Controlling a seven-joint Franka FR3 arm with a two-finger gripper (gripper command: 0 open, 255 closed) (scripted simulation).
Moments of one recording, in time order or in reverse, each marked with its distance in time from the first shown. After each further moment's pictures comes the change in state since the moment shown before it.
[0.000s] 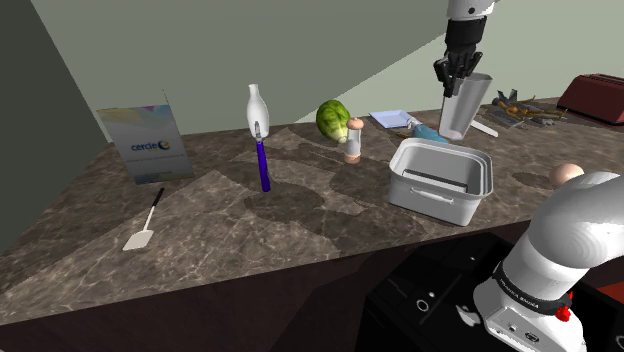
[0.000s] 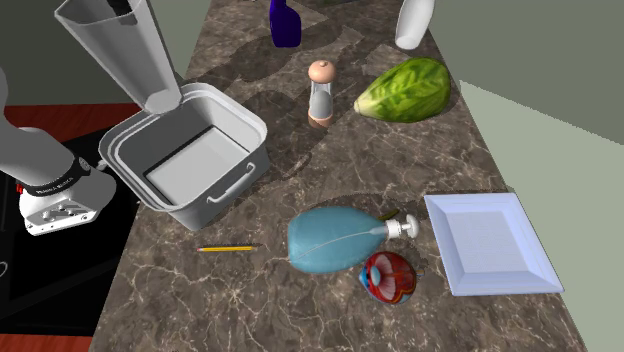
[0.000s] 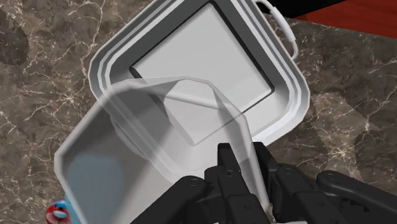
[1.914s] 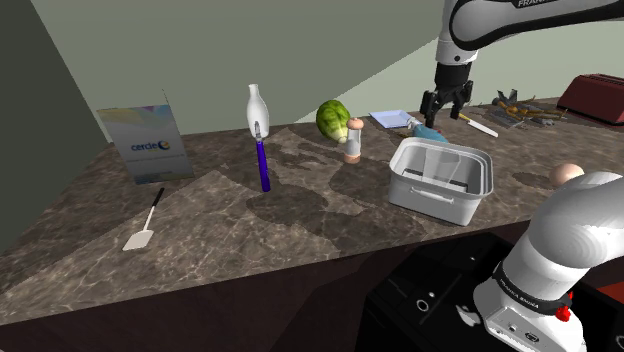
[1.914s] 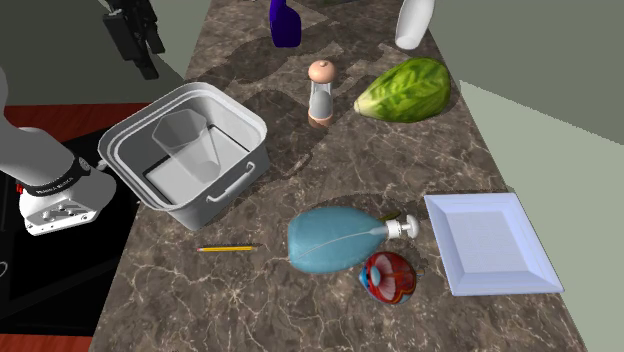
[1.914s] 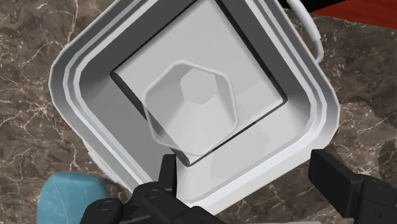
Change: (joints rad) arm -0.004 -0.033 -0.014 -0.253 -0.015 0.219 0.028
